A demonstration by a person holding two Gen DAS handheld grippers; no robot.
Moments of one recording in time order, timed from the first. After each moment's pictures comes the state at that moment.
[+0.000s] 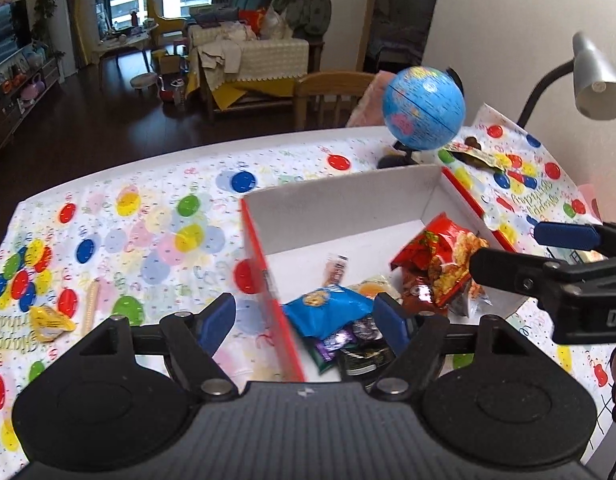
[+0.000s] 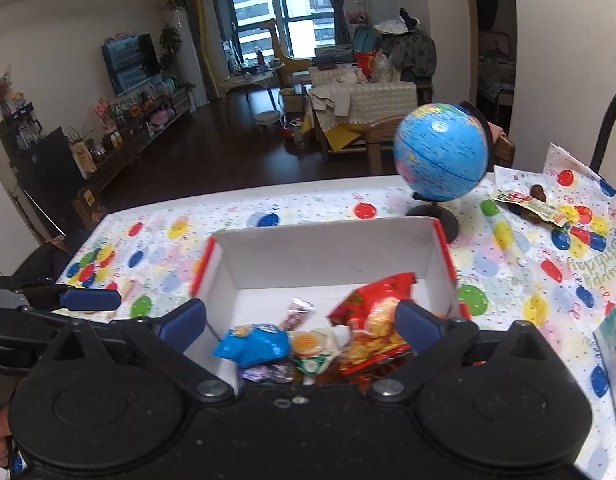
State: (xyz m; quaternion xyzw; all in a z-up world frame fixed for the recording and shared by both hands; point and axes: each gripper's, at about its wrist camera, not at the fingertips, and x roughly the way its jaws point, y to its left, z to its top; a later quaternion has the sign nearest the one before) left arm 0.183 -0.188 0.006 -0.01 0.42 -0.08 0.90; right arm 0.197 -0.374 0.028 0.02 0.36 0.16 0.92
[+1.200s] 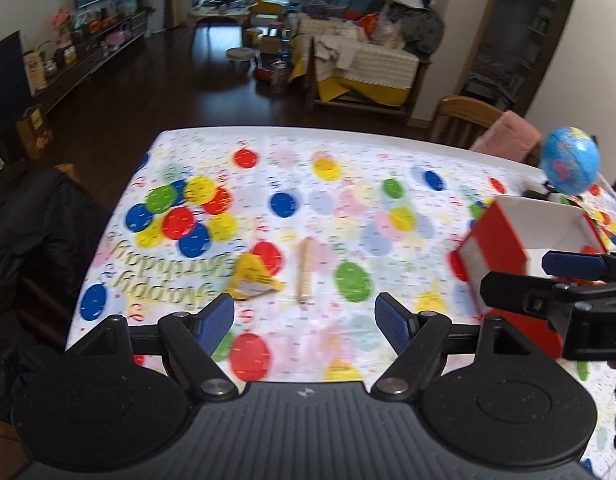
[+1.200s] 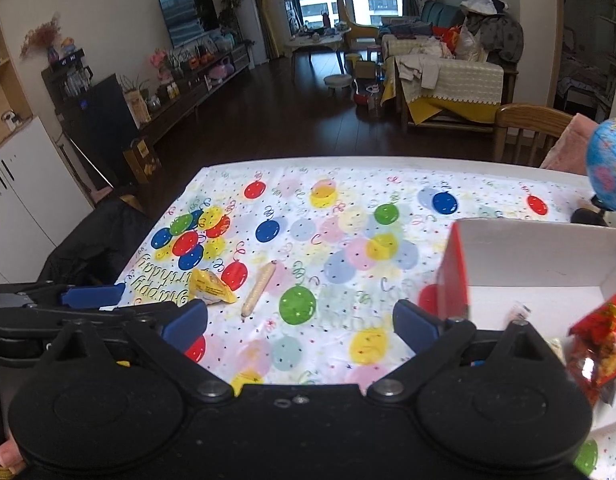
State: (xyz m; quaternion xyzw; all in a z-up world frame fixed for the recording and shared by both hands) left arm 0.157 0.056 -0.028 -0.09 0.42 0.02 0.90; right arm 0.212 -0.138 -0.001 -0.02 0.41 0.22 0.88
